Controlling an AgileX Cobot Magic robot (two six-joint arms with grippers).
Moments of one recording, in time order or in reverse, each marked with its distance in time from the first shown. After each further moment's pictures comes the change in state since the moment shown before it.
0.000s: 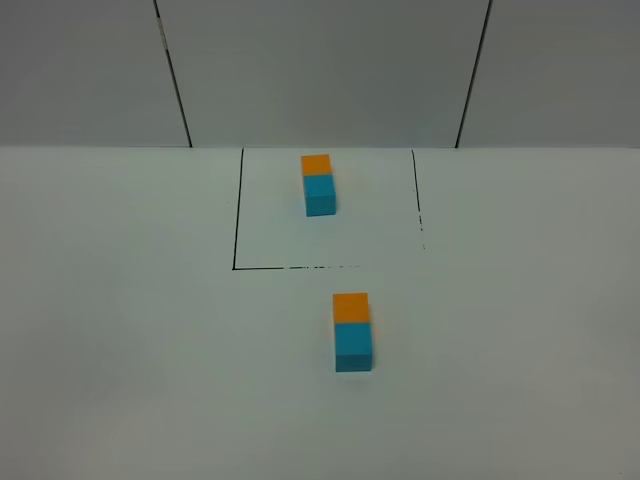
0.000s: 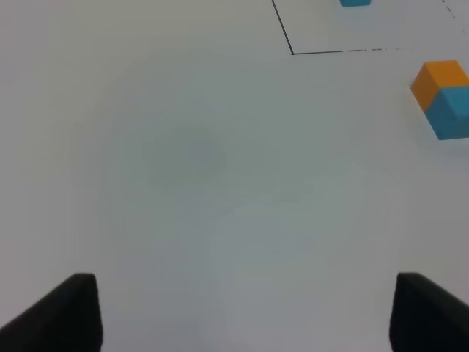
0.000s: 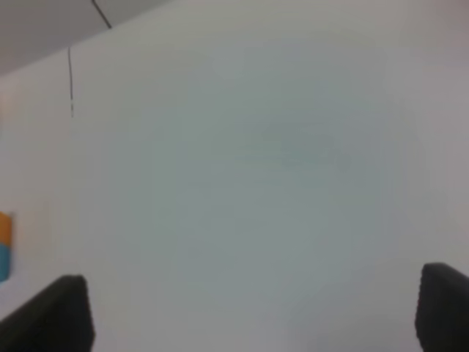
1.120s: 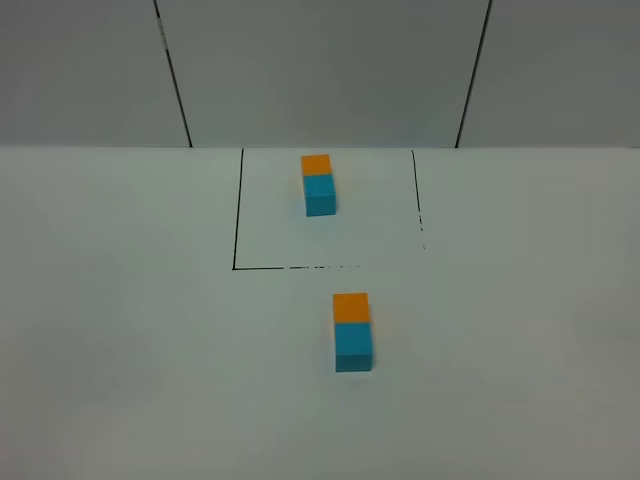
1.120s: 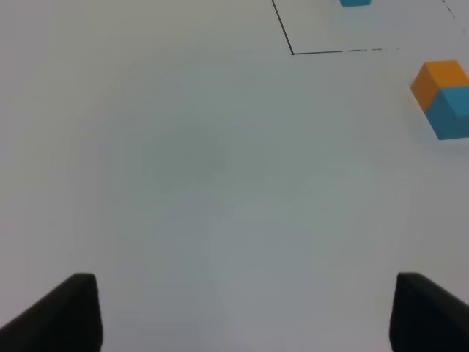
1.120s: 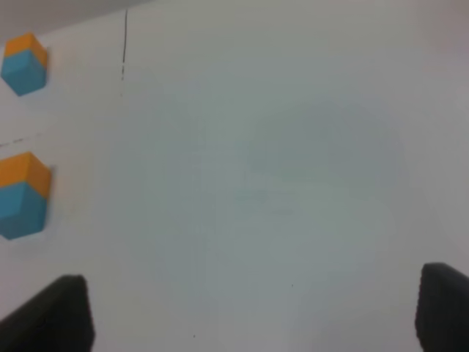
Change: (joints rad) left arm 0.000 0.000 0.000 0.000 0.000 0.000; right arm 0.000 0.000 0.001 0.106 -0.008 -0.149
